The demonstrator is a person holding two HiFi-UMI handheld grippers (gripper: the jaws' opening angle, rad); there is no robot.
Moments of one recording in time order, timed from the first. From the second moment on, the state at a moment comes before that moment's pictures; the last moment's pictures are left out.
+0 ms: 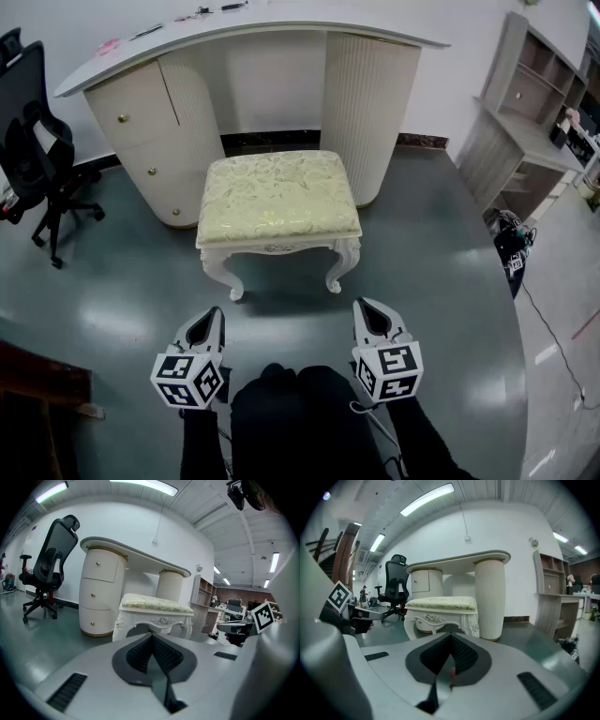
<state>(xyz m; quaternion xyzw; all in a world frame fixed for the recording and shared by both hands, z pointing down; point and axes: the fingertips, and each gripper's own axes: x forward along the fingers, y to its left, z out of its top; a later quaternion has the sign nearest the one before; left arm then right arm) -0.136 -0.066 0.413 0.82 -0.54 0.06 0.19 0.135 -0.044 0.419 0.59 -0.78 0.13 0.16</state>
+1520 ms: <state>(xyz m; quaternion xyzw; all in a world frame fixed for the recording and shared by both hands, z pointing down) -0.152 -0.143 0.450 0.80 -0.58 0.12 0.13 0.144 -0.103 0.450 0.63 -0.74 0.08 0.20</state>
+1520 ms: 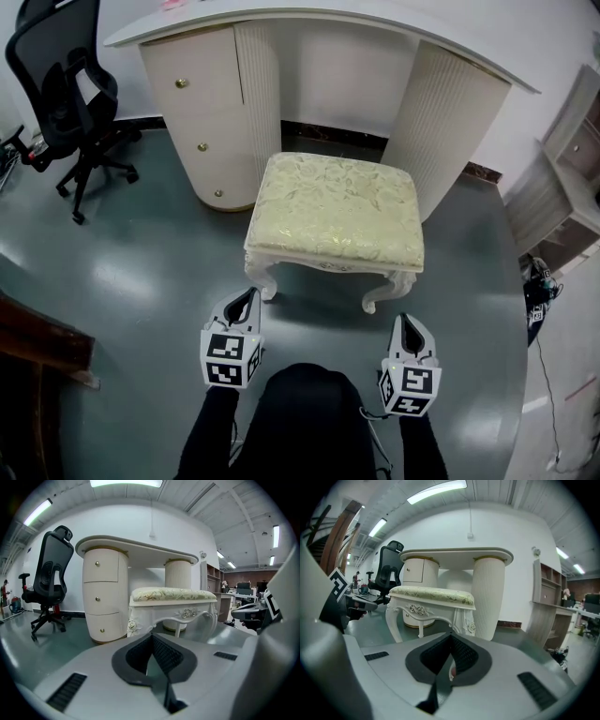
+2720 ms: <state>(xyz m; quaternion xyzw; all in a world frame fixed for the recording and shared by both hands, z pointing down) -0.163 -0.191 0.481 0.79 -0.57 0.10 0.20 0.152 -0.163 0.489 0.66 -0.70 0.10 0.24</state>
